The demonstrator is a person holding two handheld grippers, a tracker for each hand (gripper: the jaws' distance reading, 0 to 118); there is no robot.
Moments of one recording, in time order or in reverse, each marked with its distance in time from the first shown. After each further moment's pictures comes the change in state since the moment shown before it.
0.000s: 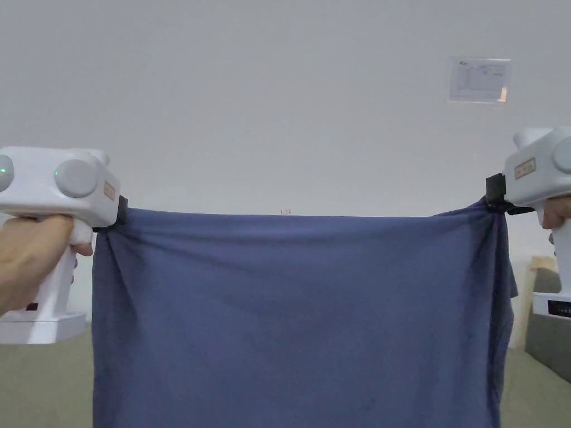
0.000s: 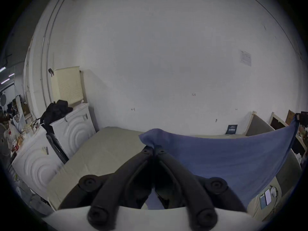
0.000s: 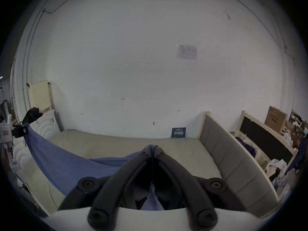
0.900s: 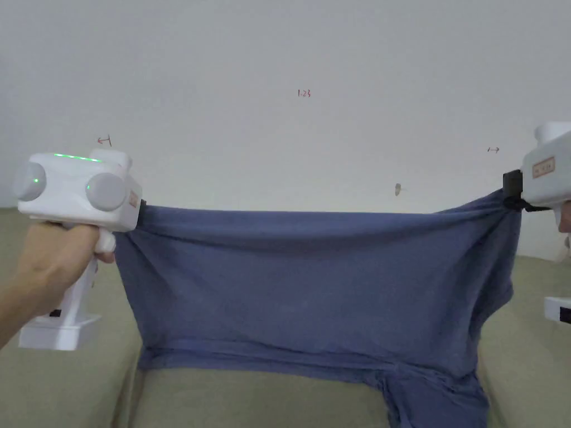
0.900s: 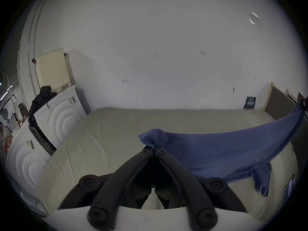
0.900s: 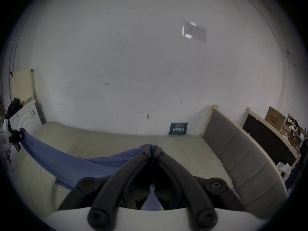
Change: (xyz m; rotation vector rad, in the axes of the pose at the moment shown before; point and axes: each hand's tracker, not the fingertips) left arm 0.045 -0.164 -0.237 -0.218 0.046 -0.087; right arm -0.021 -0.163 -0.219 -0.227 -0.024 0.033
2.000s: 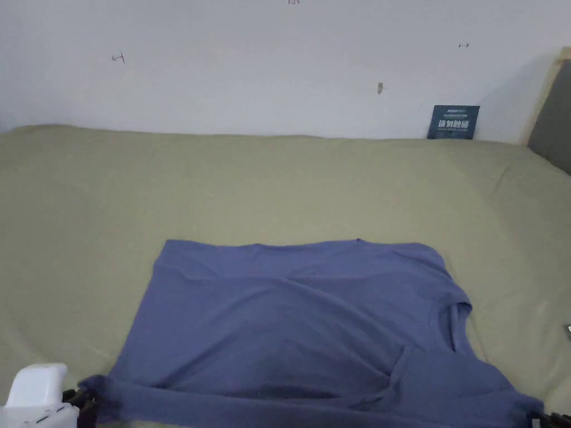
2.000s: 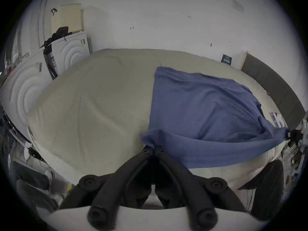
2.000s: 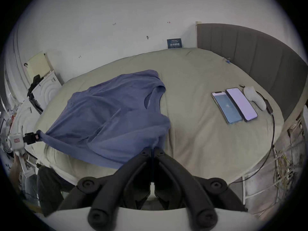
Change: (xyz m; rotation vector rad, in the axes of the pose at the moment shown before) left arm -0.095 -0.410 0.289 -0.237 -0.151 0.059; right arm 0.058 -0.462 0.322 -0.285 0.128 -0.201
